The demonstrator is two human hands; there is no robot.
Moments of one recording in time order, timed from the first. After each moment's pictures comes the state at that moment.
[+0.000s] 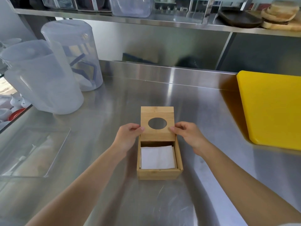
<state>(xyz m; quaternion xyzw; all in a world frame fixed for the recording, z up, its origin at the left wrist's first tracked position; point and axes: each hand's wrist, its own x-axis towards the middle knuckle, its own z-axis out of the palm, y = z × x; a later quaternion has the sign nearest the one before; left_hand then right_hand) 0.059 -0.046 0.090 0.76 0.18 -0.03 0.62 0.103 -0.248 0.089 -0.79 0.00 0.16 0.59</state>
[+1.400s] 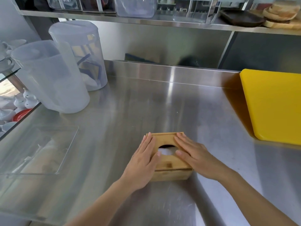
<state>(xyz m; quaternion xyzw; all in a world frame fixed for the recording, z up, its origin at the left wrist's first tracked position) -0.022 -0.057 0.063 0.91 -0.07 -0.02 0.41 0.026 -0.255 0.095 -0.92 -0.23 0.20 0.23</state>
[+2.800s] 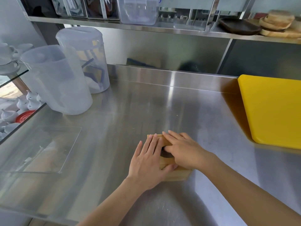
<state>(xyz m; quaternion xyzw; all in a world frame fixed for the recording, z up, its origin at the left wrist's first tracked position) -0.019 -0.076 0.063 0.98 -0.07 0.11 0.12 0.038 -0.212 0.116 -0.92 -0.37 0.13 -0.05</state>
